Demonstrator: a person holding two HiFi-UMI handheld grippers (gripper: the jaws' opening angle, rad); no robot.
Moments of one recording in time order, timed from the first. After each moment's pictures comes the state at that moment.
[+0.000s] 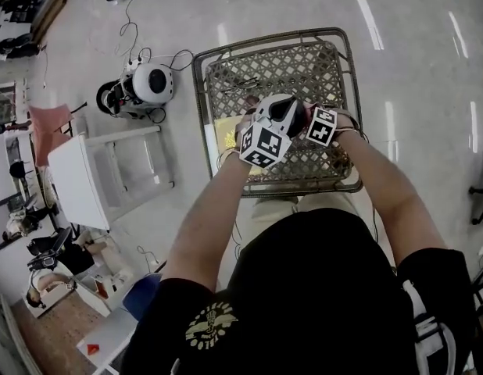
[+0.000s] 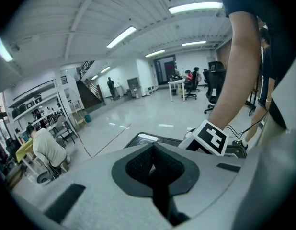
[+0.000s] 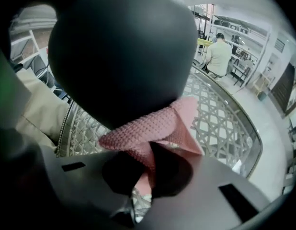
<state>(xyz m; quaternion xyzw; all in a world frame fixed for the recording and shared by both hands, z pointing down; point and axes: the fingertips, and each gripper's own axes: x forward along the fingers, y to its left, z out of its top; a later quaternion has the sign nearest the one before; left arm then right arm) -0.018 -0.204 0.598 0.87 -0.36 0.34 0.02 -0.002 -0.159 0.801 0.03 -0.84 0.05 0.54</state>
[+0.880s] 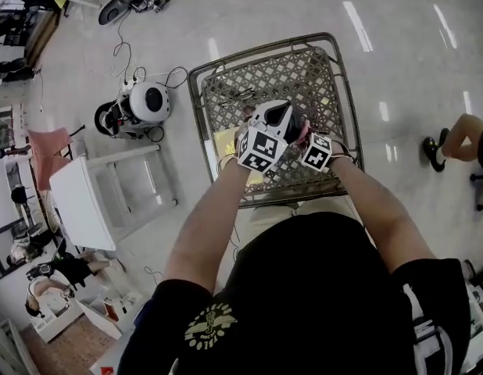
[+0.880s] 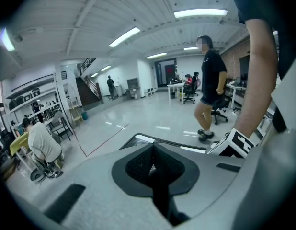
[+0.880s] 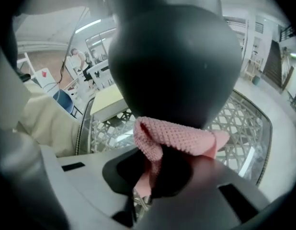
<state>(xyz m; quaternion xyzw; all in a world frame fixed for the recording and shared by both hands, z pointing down) -0.024 -0.203 0.607 0.88 -0.35 0.32 0.04 -0.028 -0.091 0.796 0.07 -0.86 0.13 0.48</state>
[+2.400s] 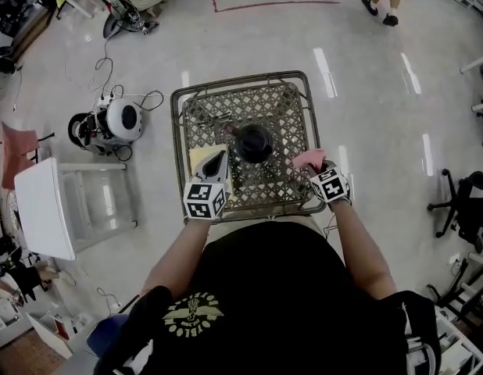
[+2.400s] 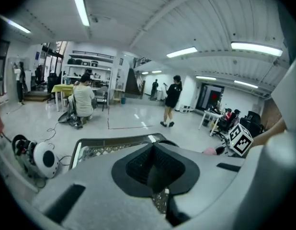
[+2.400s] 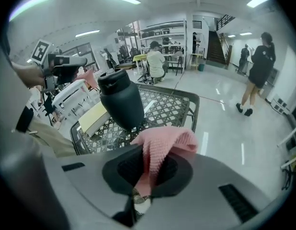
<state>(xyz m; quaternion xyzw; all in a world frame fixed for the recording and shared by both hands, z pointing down) -0.127 -0.102 0.550 0.79 -0.55 0.15 0.23 0.145 -0.098 0.698 0.32 -0.81 0.24 0.42</state>
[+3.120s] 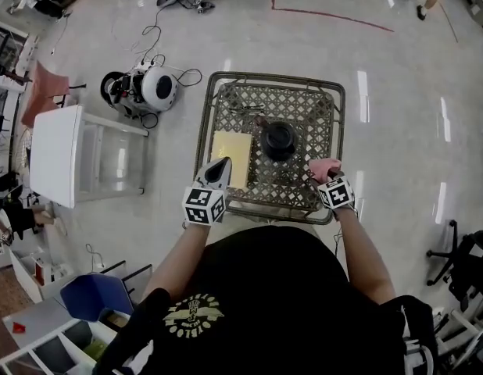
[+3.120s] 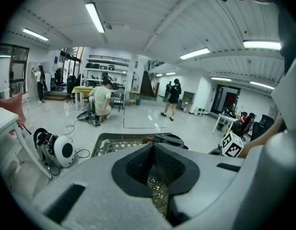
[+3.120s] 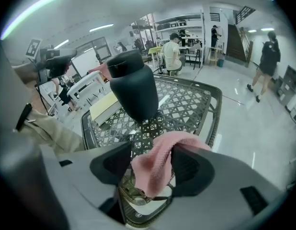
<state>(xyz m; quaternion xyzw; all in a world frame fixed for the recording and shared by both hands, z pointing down) -0.174 -0.029 0.531 0.73 -0.62 0.14 0.24 0.110 -0.081 0.736 0.23 -0.83 0.24 0.45</state>
